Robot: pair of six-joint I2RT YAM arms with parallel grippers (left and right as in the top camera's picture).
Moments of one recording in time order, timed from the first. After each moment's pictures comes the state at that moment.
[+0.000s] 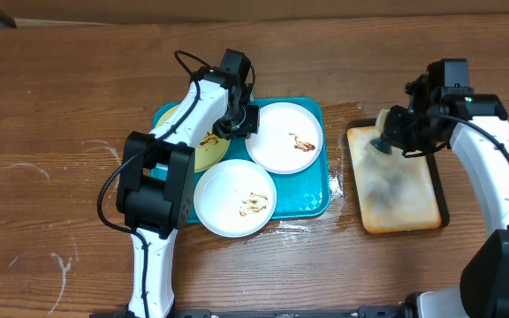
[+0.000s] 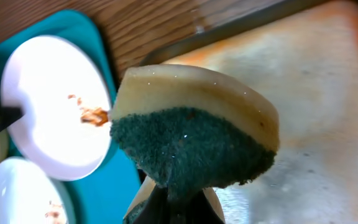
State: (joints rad) left arm -0.33 2.26 1.75 -0.93 0.20 -0.26; right arm -0.02 1.65 1.31 -0.94 -0.30 0.26
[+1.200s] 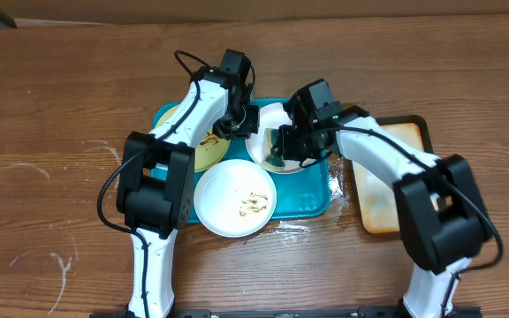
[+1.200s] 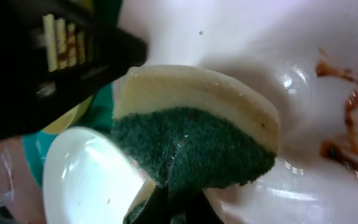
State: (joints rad) left arm -0.33 2.26 1.75 -0.93 0.20 -0.26; right arm 0.44 2.00 1.31 -0.48 -0.50 0.46
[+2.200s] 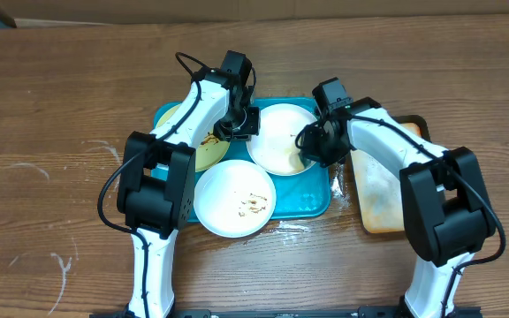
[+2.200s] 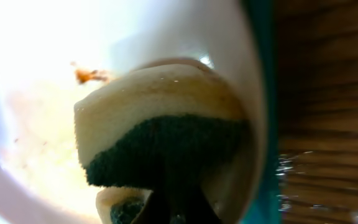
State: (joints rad) left arm -0.33 2.26 1.75 -0.96 0.21 -0.28; right arm 0.35 2.02 1.35 -0.72 -0.21 0.55
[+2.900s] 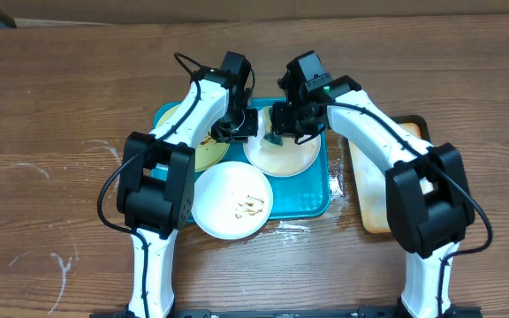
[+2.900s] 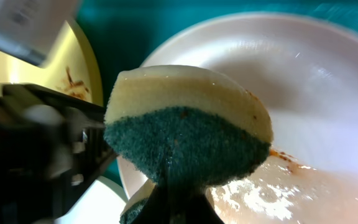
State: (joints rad) left arm -0.33 2.26 1.76 -1.00 0.18 -0.31; right arm 0.44 2.10 1.61 -0.71 -0.38 0.40
